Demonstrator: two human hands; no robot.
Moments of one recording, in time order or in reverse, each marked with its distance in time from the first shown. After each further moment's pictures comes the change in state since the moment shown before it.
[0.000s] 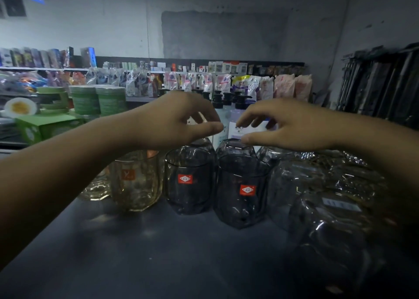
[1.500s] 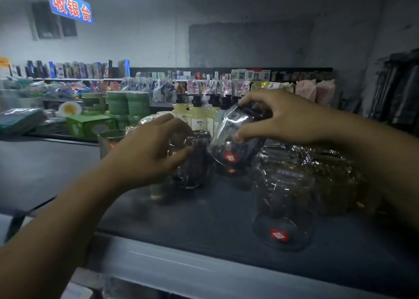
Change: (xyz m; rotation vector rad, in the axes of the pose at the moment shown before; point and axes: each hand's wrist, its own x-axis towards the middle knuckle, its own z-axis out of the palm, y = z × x) left_hand -0.091 0.048 0.028 0.185 0.271 -0.158; right_hand -0.058 -0.029 -0.014 0.291 0.088 0.026
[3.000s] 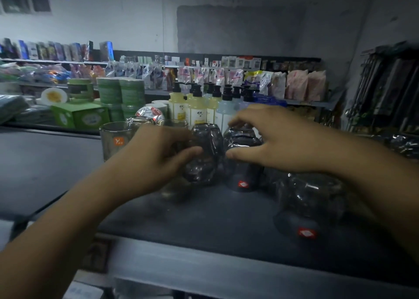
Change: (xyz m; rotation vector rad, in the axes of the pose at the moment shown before) left_hand -0.016 -0.011 -0.006 -0.167 -0.015 0.021; right_hand 0.001 -0.036 0.042 -0.383 -0.035 -0.008
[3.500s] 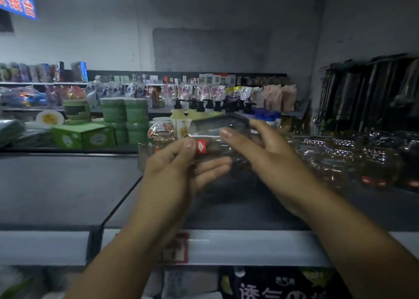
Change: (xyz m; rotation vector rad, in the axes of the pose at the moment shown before) left_hand -0.059 0.023 -0.031 -1.605 0.306 -0.511; right_hand -0.014 -0.124 0.050 1.027 0.468 0.304
